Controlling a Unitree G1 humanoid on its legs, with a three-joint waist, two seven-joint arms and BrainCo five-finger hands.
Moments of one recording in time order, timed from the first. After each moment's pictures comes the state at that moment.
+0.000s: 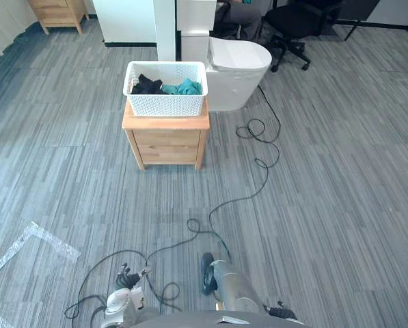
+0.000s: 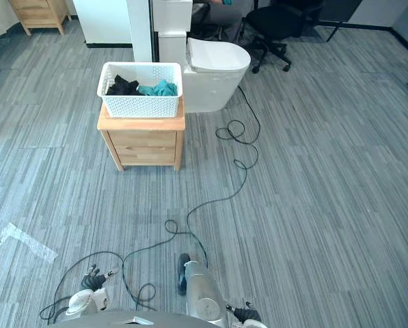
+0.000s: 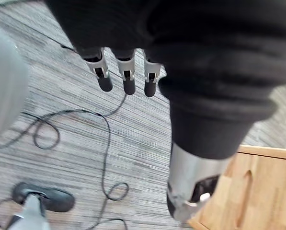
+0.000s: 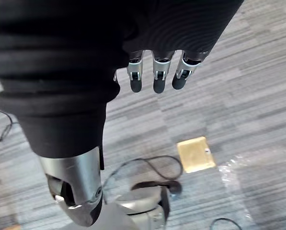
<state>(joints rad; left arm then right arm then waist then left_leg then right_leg) 0.03 -0.06 0.28 0.97 -0.15 -0.16 0.12 0.12 -0.06 -0.40 1.00 -0.10 -0.02 -0.10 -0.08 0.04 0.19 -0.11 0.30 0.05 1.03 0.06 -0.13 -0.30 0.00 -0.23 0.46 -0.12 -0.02</state>
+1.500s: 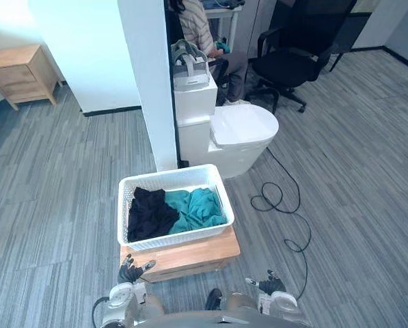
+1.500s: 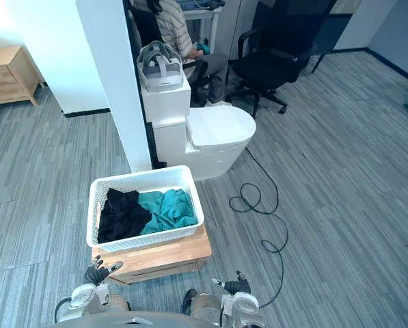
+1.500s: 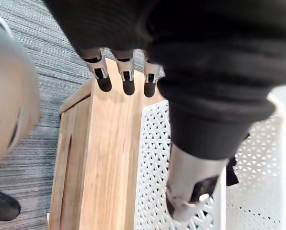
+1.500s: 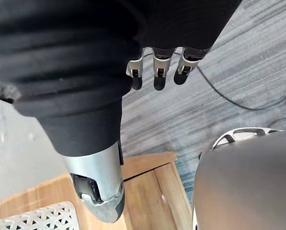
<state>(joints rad) 0.05 -0.02 0.15 0.98 -0.13 -0.16 0.12 0.01 -0.05 -0.28 1.01 -0.08 -0.06 -0.11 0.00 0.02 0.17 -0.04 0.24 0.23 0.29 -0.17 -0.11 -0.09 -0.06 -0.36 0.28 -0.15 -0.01</state>
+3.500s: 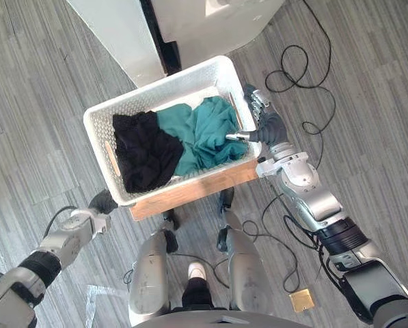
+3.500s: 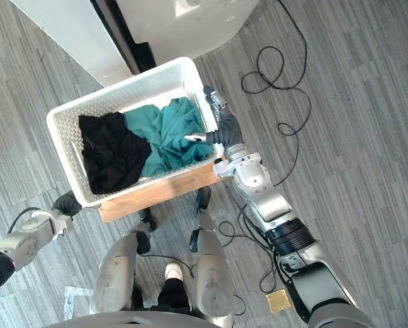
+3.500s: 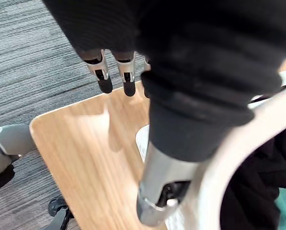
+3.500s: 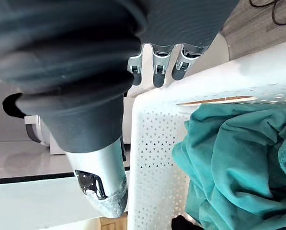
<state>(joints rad) -0.33 0.78 -0.65 0.52 -1.06 -0.01 0.02 -0.52 -0.66 0.41 0.02 0.41 -0.11 -0.15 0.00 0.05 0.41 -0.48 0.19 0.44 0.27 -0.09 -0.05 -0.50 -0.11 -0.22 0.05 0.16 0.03</state>
